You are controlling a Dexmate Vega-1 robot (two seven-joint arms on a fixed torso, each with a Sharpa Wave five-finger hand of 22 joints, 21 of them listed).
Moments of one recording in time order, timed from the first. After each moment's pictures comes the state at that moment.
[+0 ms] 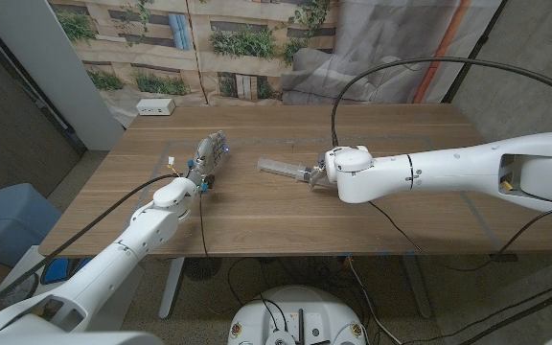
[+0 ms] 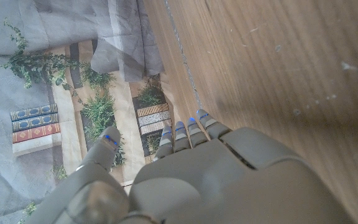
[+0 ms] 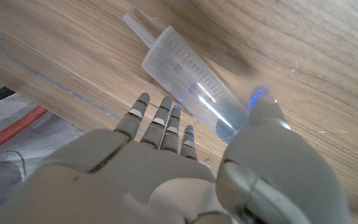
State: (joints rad) left arm 0.90 0.58 0.37 -1.45 -0.65 -0.08 0.10; left_hand 0.05 0.09 0.71 -0.07 0.17 0.05 0.05 0.18 0.17 0.05 0.04 0.20 0.17 0.02 0.02 0.18 0.17 0.07 -0.04 0.19 0.17; right arm 0.12 -0.62 -1.72 -1.97 -0.07 -1.33 0.22; right_hand 0.71 -0.04 0.31 -0.17 0.26 0.03 -0.06 0.27 0.20 0.23 -0.02 0.29 0.28 0.25 -0.03 0.32 0.26 0.24 0.09 0.20 0.16
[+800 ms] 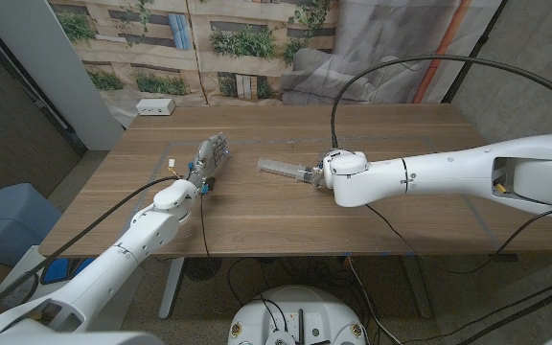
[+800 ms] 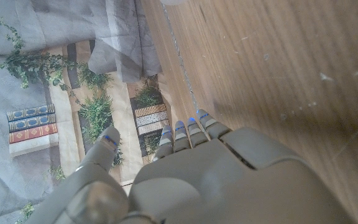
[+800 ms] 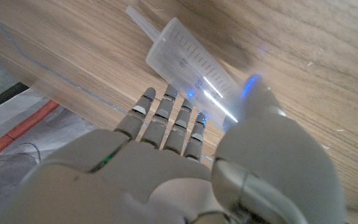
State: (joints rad) left arm 0.92 0.59 0.37 -1.47 -0.66 -0.07 0.12; left_hand 0.04 0.08 0.71 -0.06 0.17 0.06 0.06 0.18 0.17 0.05 0.04 0.20 0.17 0.02 0.02 0.18 0.17 0.07 -0.04 0.19 0.17; right arm 0.10 -0.60 -1.73 -1.95 -0.02 -1.37 0.09; right_hand 0.86 -0.04 0.34 -0.17 0.22 0.29 -0.18 0.36 0.20 0.50 -0.15 0.34 0.27 0.48 -0.05 0.42 0.25 0.37 0.02 0.21 0.17
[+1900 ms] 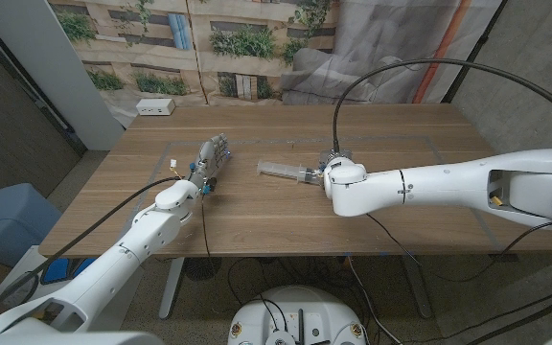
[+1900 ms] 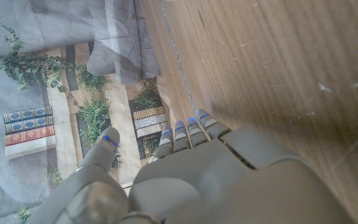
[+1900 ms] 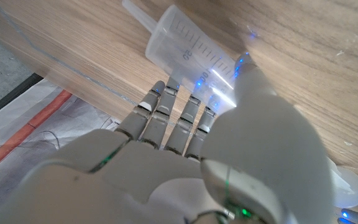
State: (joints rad) left arm 0.91 0.58 0.37 -1.46 -0.66 -0.07 0.11; left_hand 0.04 0.08 0.71 -0.06 0.17 0.06 0.05 0.18 0.17 0.06 0.04 0.20 0.17 0.02 0.02 0.18 0.17 0.07 -0.04 0.19 0.17; right arm 0.02 -0.60 -1.69 -1.94 0.00 -1.40 -0.11; right_hand 1.07 -0.01 0.32 -0.17 0.23 0.61 -0.22 0.48 0.22 0.76 -0.19 0.37 0.29 0.64 -0.06 0.55 0.27 0.49 -0.05 0.21 0.17
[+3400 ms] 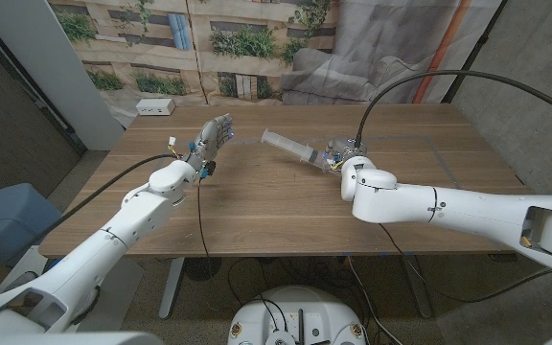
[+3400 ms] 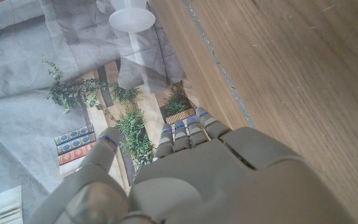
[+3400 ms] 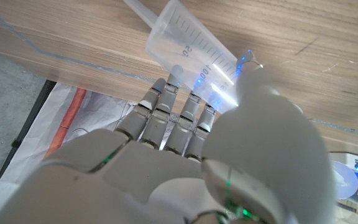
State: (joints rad) left arm 0.88 0.68 0.37 -1.65 -0.59 0.02 0.13; left_hand 0.04 0.08 0.71 -0.08 0.17 0.08 0.06 0.18 0.17 0.07 0.03 0.20 0.17 0.04 0.02 0.18 0.16 0.10 -0.04 0.19 0.17; right arm -0.30 -0.75 -1.30 -2.12 -0.09 -1.31 -0.29; right_hand 1.06 0.00 0.33 -0.18 0.24 0.67 -0.18 0.51 0.21 0.81 -0.17 0.36 0.26 0.70 -0.06 0.54 0.26 0.52 -0.05 0.21 0.17
